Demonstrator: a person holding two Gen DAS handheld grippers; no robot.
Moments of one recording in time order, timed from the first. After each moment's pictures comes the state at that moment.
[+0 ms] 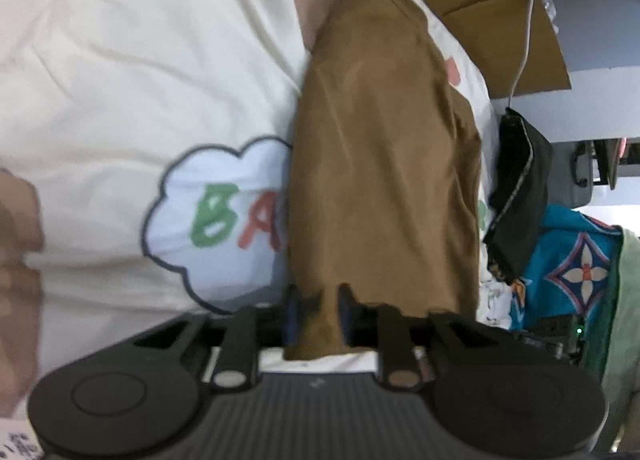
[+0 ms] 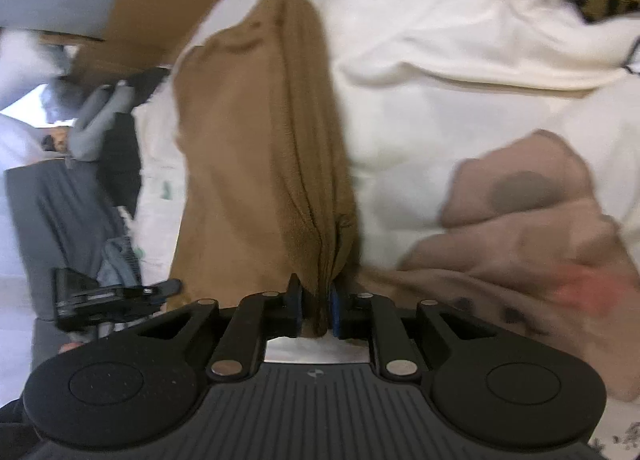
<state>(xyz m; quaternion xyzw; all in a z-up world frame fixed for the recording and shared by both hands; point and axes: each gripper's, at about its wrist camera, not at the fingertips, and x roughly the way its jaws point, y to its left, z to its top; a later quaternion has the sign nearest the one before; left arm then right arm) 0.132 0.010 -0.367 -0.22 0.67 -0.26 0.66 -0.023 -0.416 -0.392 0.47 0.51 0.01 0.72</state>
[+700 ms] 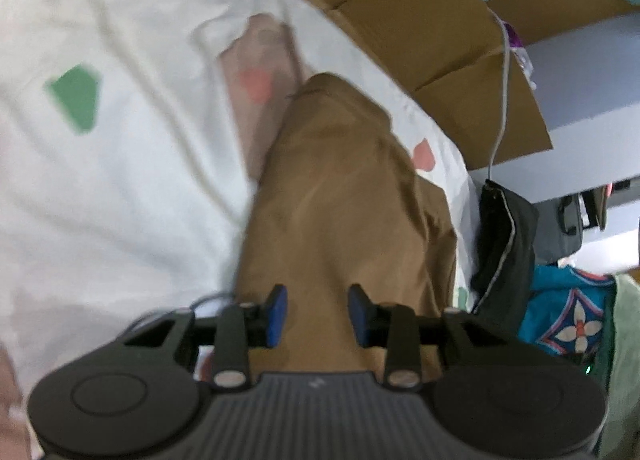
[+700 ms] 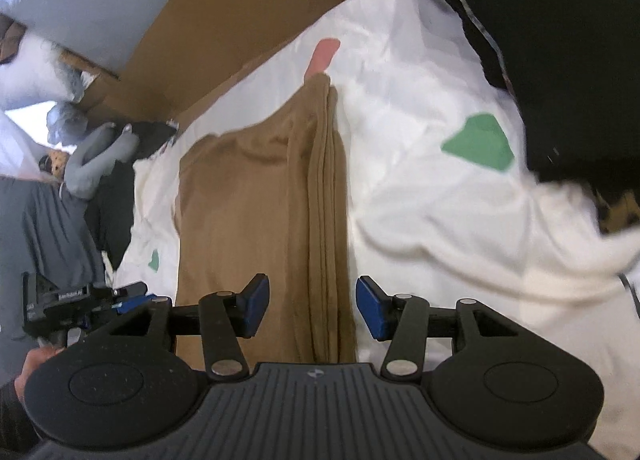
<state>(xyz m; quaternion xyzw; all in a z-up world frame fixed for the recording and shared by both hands) 0.195 -0.030 -0.344 -0.23 0.58 -0.26 0.73 0.036 -0.447 -0.364 0.39 0.43 -0.02 0.81</state>
